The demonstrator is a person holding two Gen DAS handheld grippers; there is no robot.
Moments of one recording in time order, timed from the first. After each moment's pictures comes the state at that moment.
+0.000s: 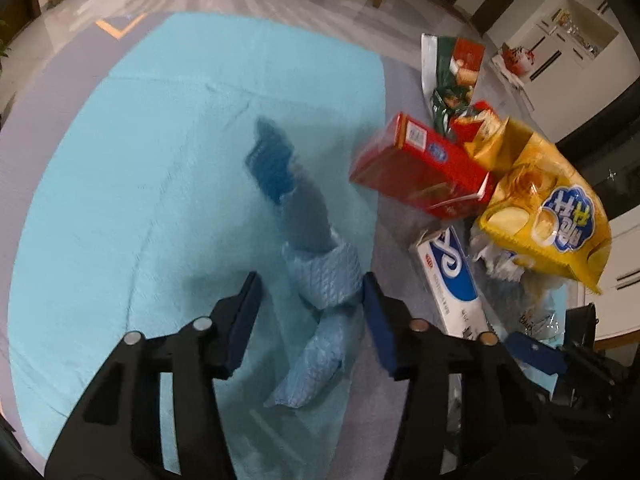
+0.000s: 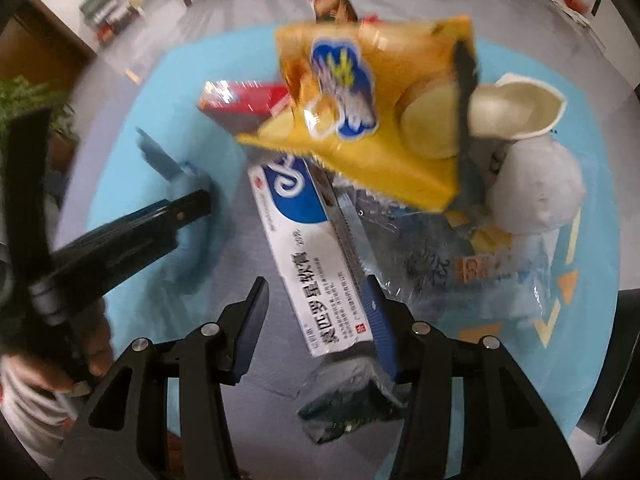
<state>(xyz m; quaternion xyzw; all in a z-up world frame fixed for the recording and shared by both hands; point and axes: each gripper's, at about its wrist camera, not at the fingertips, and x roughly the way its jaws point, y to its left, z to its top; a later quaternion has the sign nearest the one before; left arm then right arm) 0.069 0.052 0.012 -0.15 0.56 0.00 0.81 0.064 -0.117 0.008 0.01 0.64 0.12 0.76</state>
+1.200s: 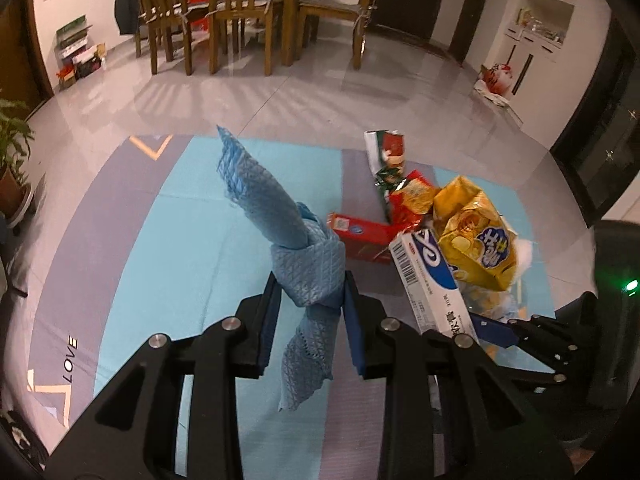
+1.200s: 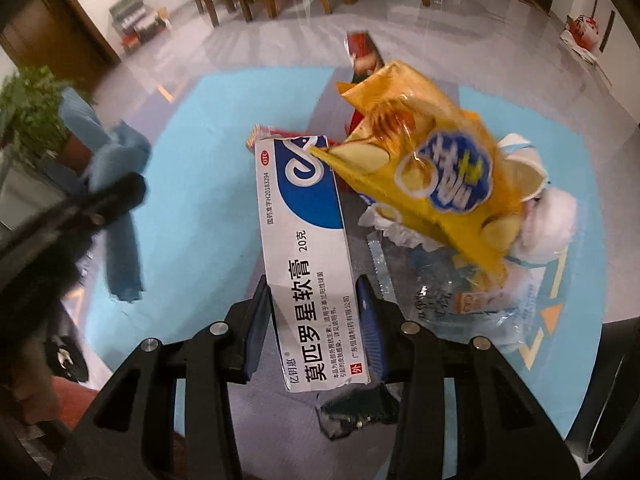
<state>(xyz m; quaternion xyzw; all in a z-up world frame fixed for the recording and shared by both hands) 0.025 0.026 0.135 -0.07 0.46 0.01 0.89 0.040 -0.114 0.066 0.01 0.57 0.15 0.81</state>
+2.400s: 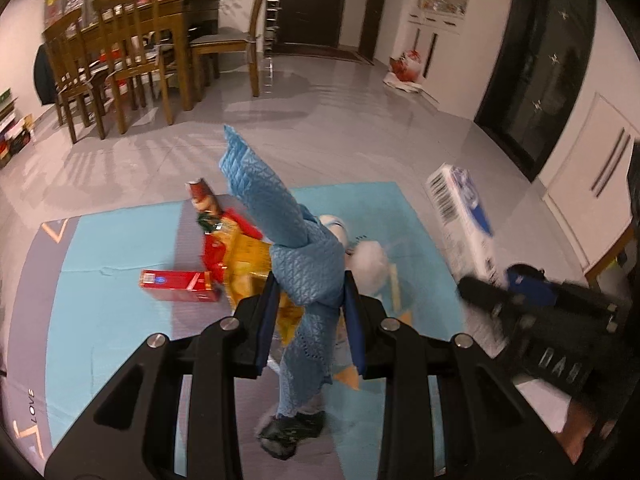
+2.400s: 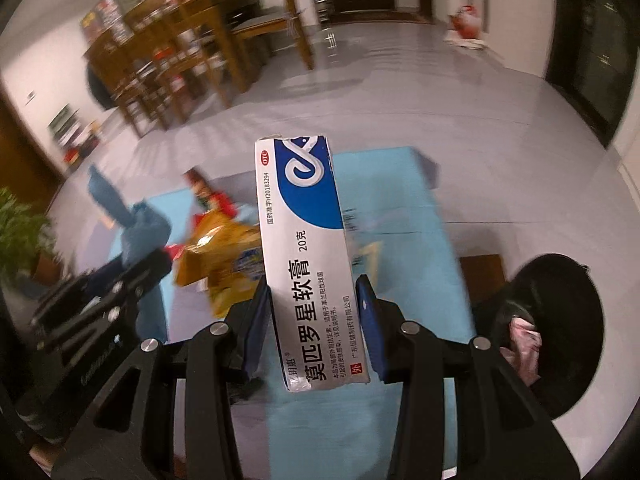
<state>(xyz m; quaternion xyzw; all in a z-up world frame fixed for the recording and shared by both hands) 0.024 -0.142 0.167 0.00 0.41 -0.13 0.90 -0.002 -0.284 0.135 0.10 0.47 -0.01 0.88</state>
